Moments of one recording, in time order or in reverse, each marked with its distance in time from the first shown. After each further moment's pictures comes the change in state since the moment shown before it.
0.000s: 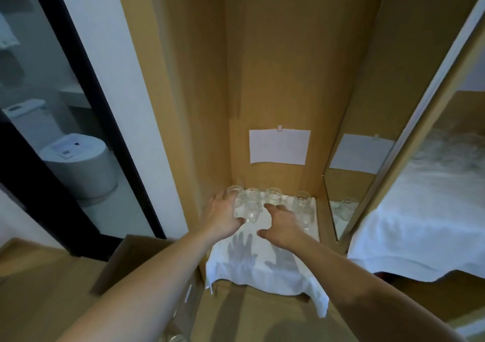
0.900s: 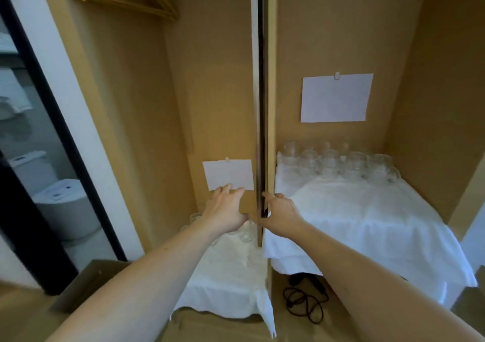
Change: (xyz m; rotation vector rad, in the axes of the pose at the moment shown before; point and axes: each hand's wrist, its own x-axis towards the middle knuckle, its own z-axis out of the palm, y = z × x) left_hand -0.114 0.308 0.027 0.214 0.136 0.138; right_hand -0.189 0.199 -0.177 0.040 0.227 -0.161
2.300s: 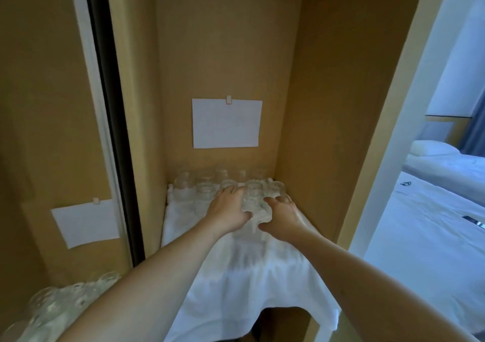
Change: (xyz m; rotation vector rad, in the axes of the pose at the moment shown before) left_hand 0.222 0.243 0.044 -0.318 -0.012 0.417; right_hand 0.072 0.237 -0.155 -0.242 0.217 0.447
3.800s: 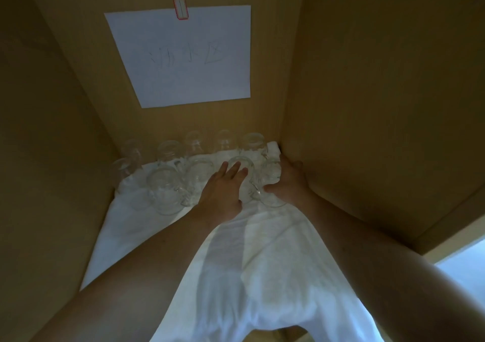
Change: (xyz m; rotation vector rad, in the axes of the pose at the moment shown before) left_hand 0.227 -0.048 0.156 0.293 -0.203 0.019; right_hand 0.277 0.138 0.086 0.376 -0.115 0.132
